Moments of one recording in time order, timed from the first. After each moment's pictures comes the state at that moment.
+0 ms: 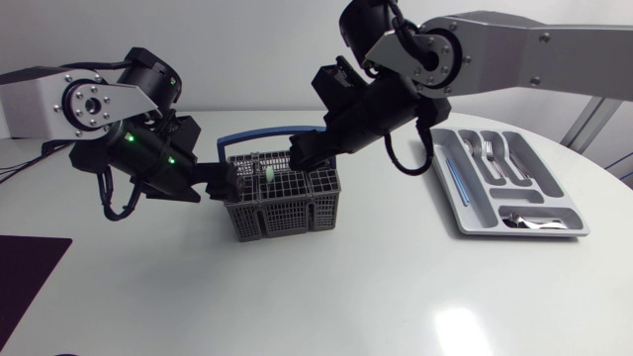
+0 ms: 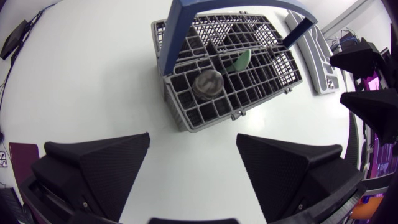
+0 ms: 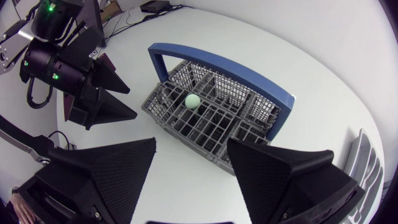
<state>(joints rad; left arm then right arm) -0.30 1.53 1.14 -0.74 0.14 -0.15 0.62 1.74 1.47 -0.61 -0.25 -0.01</state>
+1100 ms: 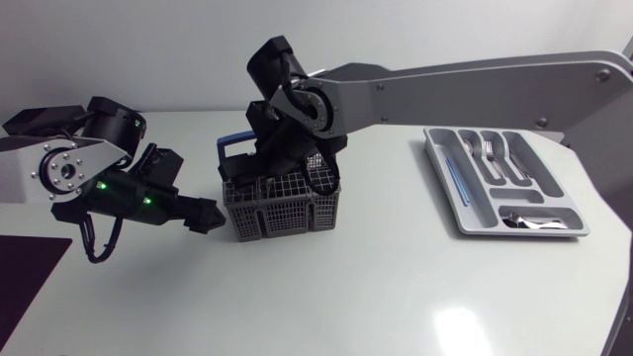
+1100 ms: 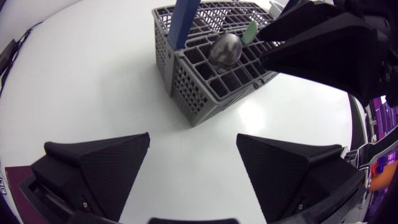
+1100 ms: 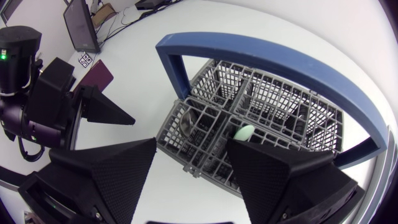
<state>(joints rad) -0.17 1.42 0.85 -0.48 0.27 0.08 0.77 2.05 1.67 -0.50 -0.17 0.20</state>
